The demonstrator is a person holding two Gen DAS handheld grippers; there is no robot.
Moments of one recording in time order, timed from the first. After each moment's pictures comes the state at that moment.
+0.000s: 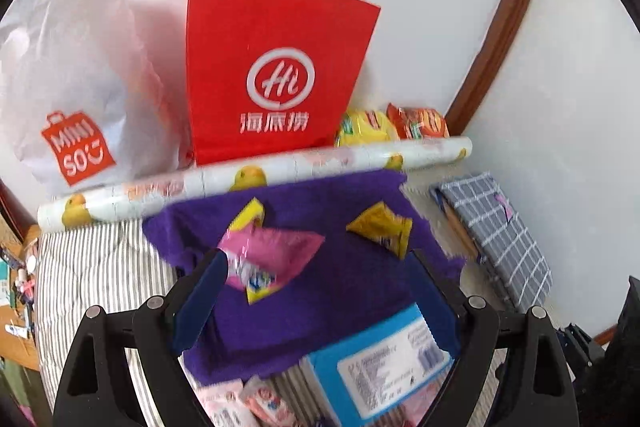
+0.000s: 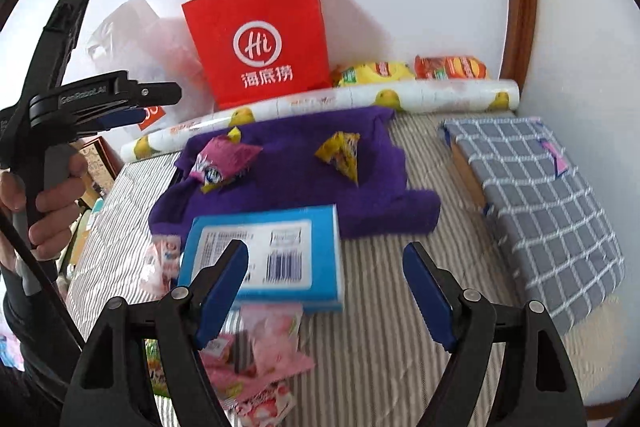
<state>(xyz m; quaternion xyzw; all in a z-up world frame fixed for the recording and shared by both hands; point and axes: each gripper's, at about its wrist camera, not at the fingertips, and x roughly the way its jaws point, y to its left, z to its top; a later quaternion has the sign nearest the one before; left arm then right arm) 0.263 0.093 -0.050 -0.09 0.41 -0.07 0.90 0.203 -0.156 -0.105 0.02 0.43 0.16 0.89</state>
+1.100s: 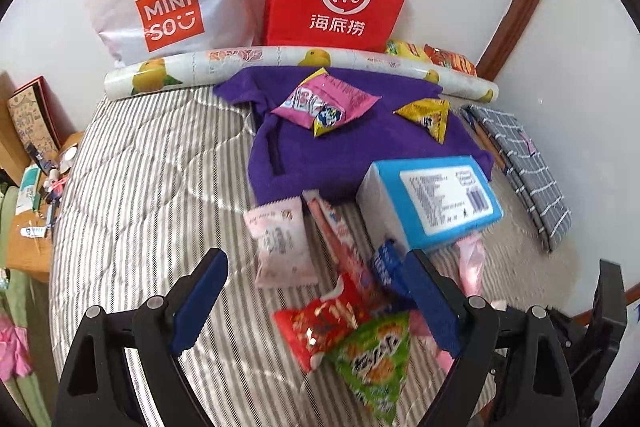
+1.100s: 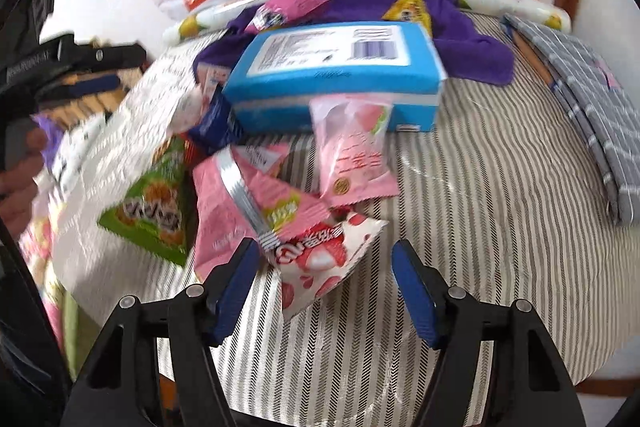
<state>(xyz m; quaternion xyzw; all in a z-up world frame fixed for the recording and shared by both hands) 0.127 0.126 -0.108 -0.10 0.47 -0.01 0.88 0.108 -0.120 -0.196 -0.04 0.51 0.23 0.83</state>
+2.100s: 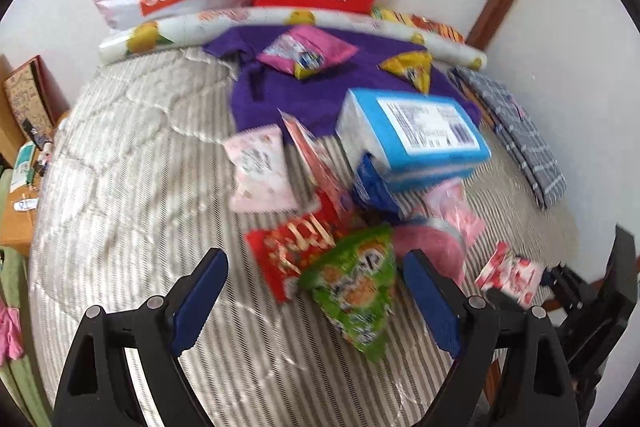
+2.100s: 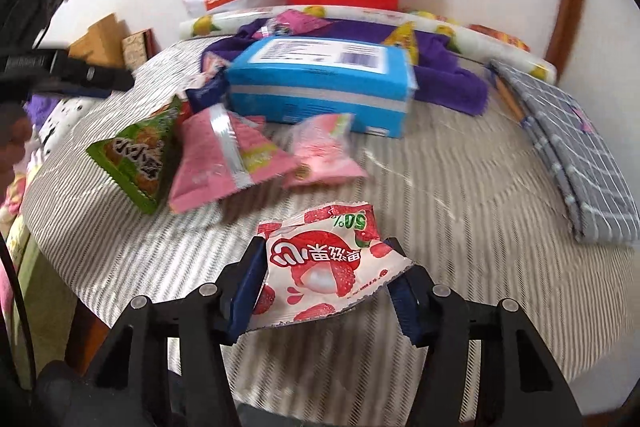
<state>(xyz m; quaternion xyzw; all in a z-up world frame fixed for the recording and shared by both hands) 0.087 0.096 -0.140 -0.10 0.50 -0.03 0.86 0.072 -0.159 -0.201 -0.09 0.43 0.22 0.87</state>
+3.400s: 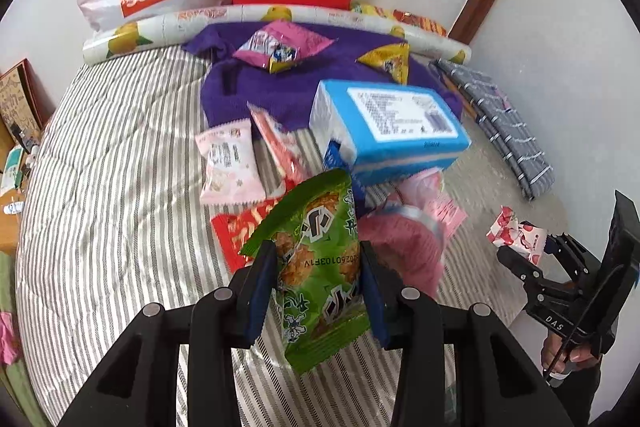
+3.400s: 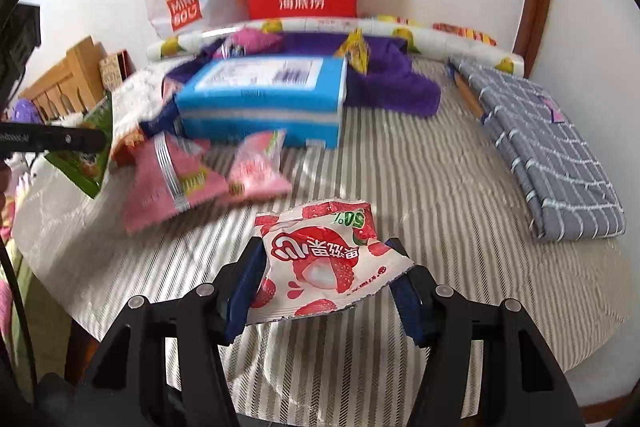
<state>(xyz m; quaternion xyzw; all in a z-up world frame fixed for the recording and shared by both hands) 0.084 0.082 -0.133 -0.10 0.49 -0.05 0.87 0.091 -0.190 -0.187 -0.08 0.42 0.20 0.88</state>
